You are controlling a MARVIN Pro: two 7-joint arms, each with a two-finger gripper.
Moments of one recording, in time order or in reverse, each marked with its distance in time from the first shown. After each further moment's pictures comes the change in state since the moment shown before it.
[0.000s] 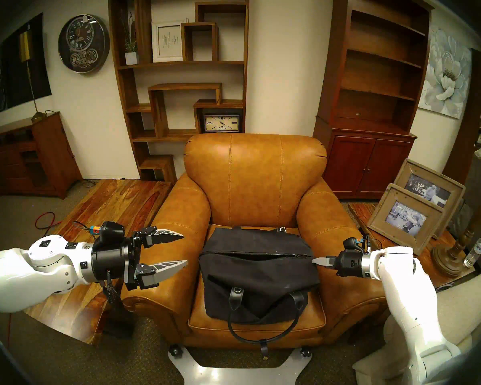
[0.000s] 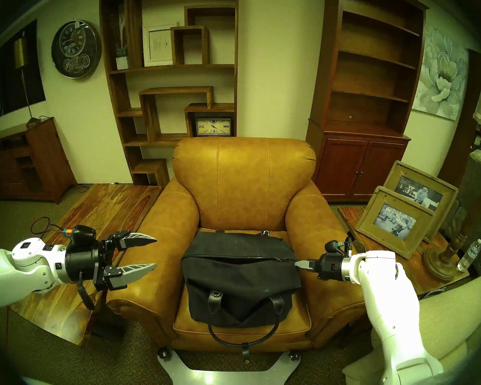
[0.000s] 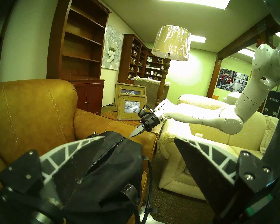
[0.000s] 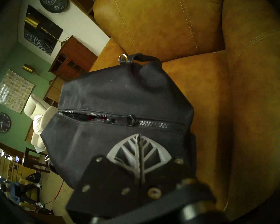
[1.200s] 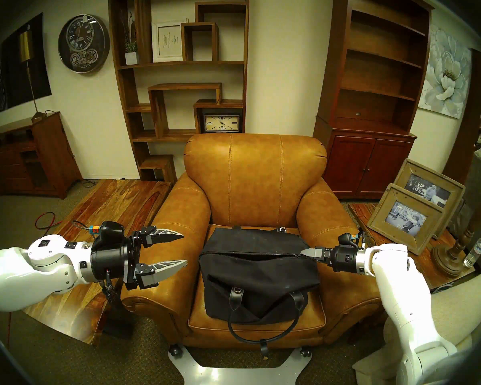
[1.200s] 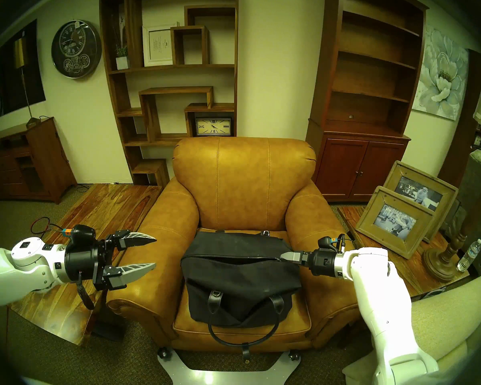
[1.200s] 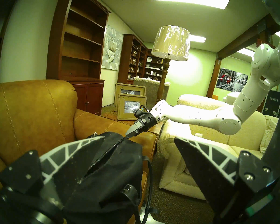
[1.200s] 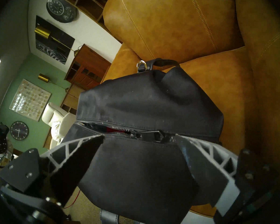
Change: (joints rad) left arm 0.013 0.014 -0.008 -0.003 -0.008 -0.011 0.003; right arm 0.054 -0.042 -0.052 0.040 0.065 0.043 0.021
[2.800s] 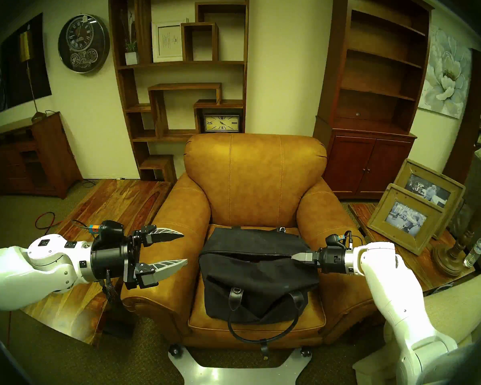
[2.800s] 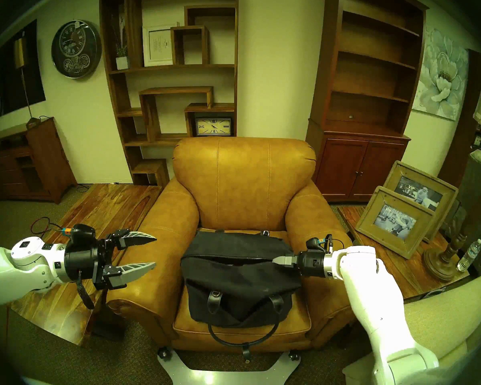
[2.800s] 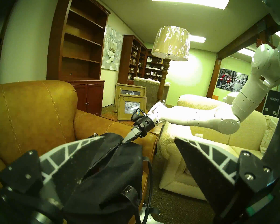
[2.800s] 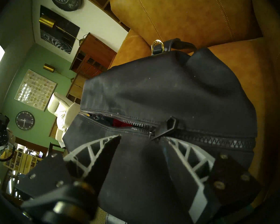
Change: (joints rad) left arm 0.006 0.015 0.000 -0.004 -0.011 -0.014 0.007; right arm 0.027 0.016 -0.099 0.029 0.041 -0.005 0.001
